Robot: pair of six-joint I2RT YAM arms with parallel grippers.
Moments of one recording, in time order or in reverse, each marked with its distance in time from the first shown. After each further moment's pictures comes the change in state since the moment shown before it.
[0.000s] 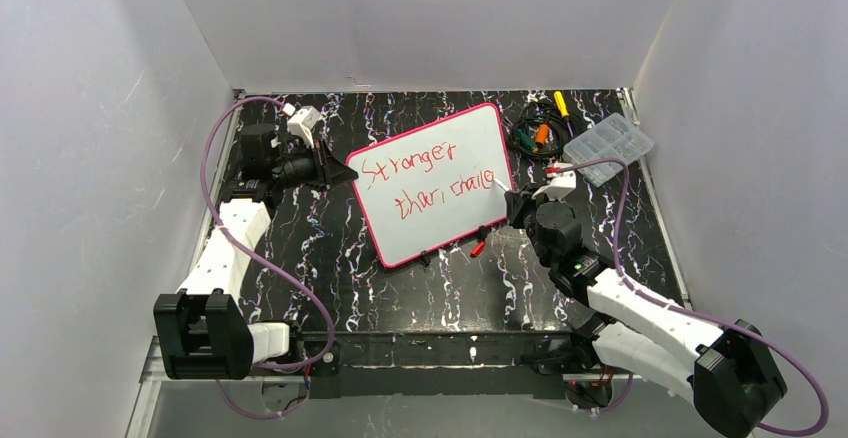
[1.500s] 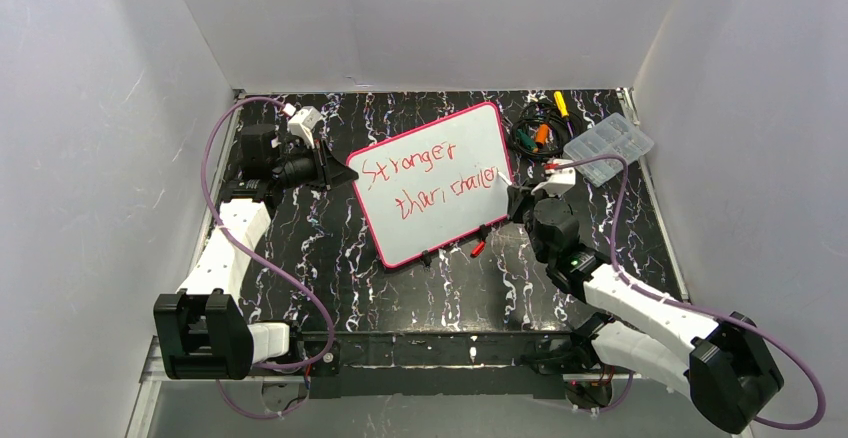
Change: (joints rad) left arm 0.000 0.000 0.000 -0.004 0.000 0.000; right arm 0.000 0.048 0.025 0.050 0.055 -0.048
